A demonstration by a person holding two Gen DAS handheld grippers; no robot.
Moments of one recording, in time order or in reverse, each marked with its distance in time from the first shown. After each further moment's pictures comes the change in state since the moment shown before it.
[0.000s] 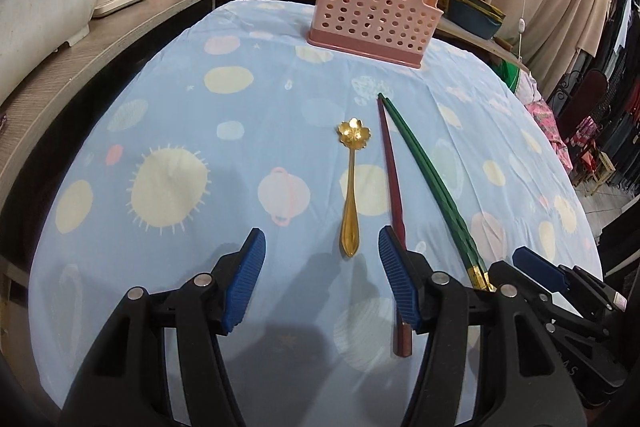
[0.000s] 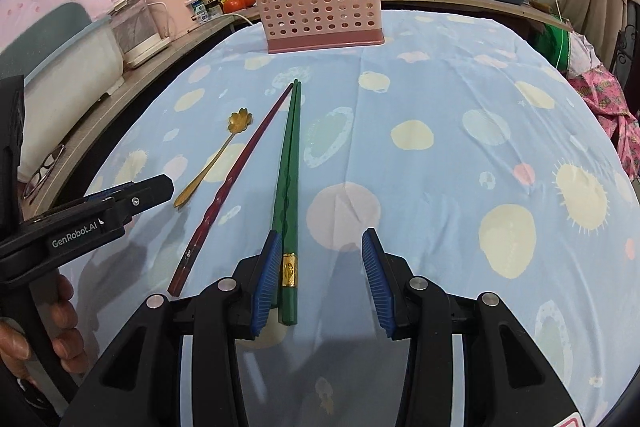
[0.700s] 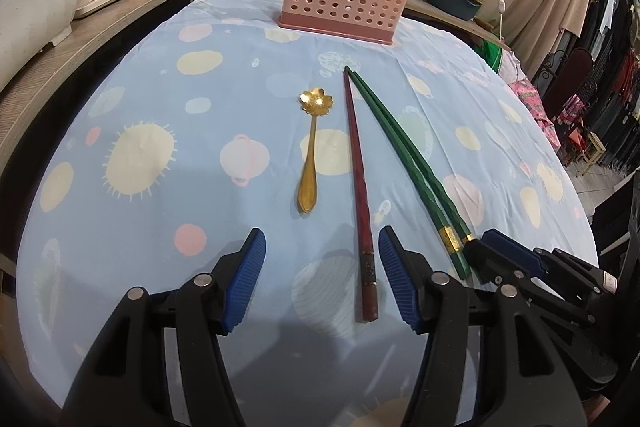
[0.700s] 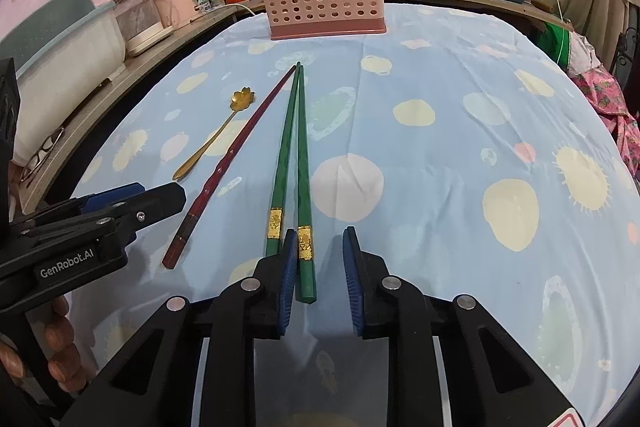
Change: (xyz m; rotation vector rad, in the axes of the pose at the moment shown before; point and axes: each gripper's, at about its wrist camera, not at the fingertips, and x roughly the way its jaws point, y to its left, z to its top) left arm -0.001 -0.022 -0.021 0.052 0.037 -0.042; right arm 0.000 0.002 -0.016 -0.017 0.012 -0.012
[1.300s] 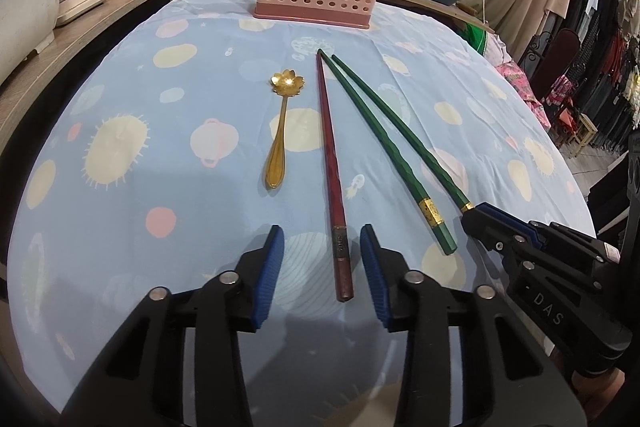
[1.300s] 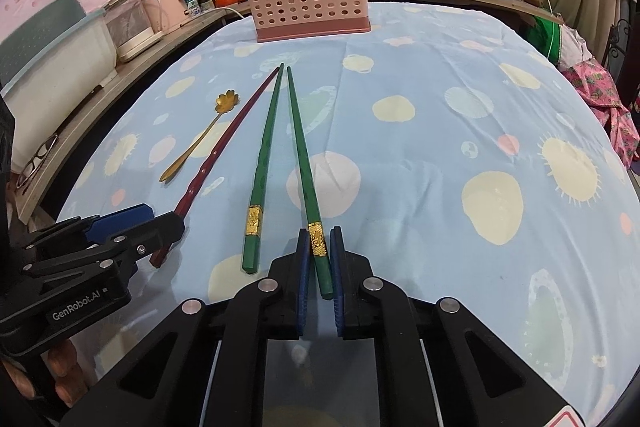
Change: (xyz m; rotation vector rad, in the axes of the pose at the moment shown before) left arm 0.003 -0.014 -0.013 0.054 0.016 -0.028; right arm -0.002 -0.012 -0.001 0.025 -0.004 -0.014
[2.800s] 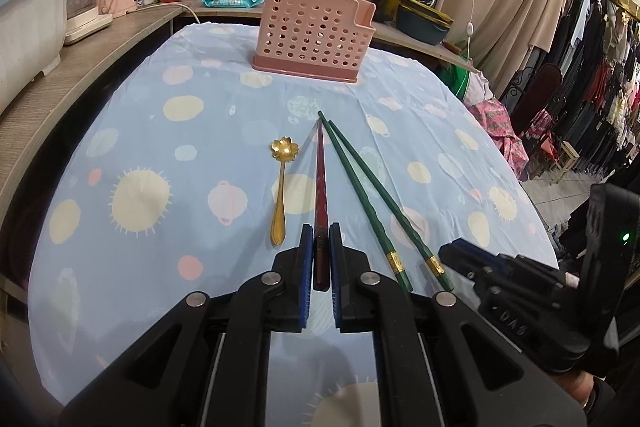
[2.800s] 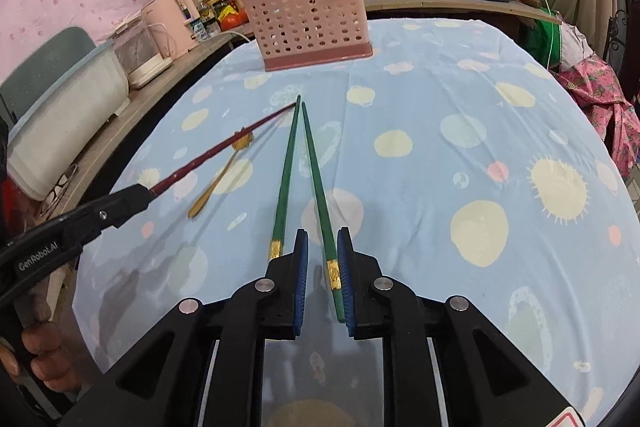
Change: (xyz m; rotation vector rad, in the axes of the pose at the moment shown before) left arm -0.047 0.007 0.031 -0.034 -0.095 -0.068; right arm -0.023 -0.004 0.016 0.041 -0.030 0.051
